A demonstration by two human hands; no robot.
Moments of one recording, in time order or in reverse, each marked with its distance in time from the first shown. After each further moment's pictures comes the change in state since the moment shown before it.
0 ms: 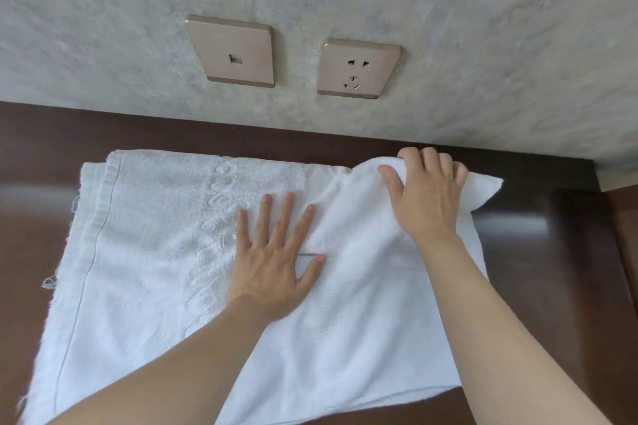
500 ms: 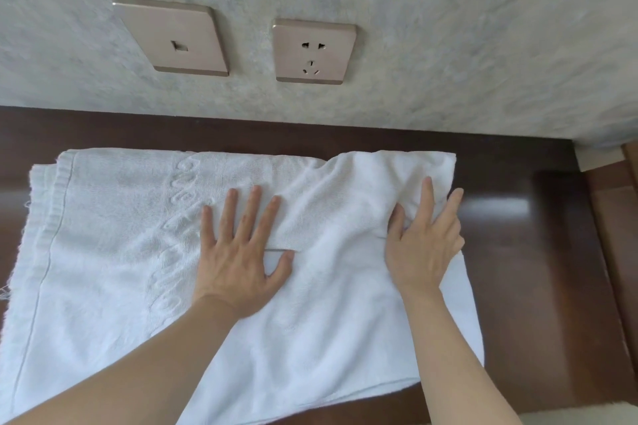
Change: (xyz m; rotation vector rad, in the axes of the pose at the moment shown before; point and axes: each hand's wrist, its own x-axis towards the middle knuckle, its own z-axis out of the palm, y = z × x) left_hand 0.002 -0.001 0.003 0.074 0.015 -0.025; right_hand -0.089 0.032 0.035 0.138 -0.090 0.481
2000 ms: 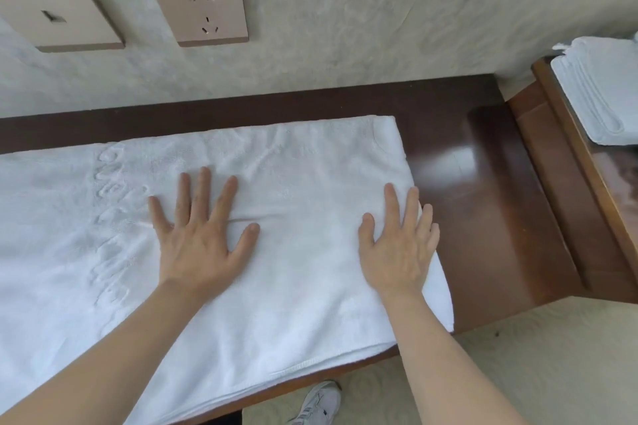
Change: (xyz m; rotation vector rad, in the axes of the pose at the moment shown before) left_hand -0.004 0.024 -0.006 -0.073 -0.019 0.019; right_hand -0.071 0.069 -0.013 -0.148 -0.098 0.083
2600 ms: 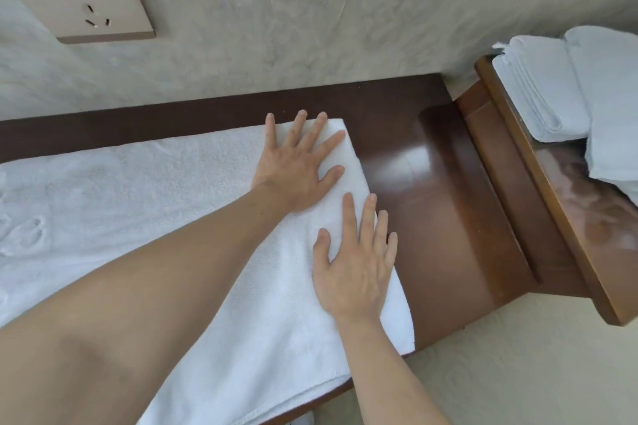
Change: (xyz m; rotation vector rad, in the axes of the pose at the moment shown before) left_hand 0.155 0.182 0.028 0.134 -0.039 0.468; right_hand 0.000 0.006 0.009 0.061 0.047 0.017
